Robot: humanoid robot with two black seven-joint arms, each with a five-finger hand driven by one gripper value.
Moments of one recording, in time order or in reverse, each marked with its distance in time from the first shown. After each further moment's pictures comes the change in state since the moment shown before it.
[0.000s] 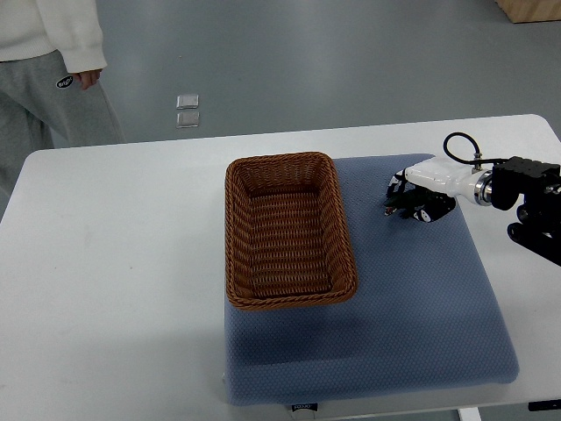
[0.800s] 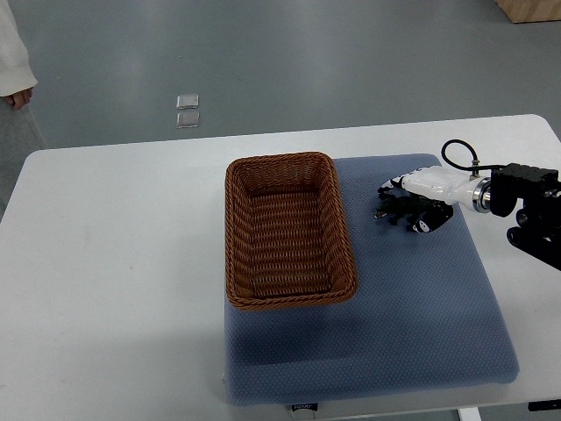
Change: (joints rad) left arm 0.000 0.000 0.000 0.000 0.000 0.000 0.000; right arm -0.018 0.000 -0.002 0.011 0.021 0.047 0.026
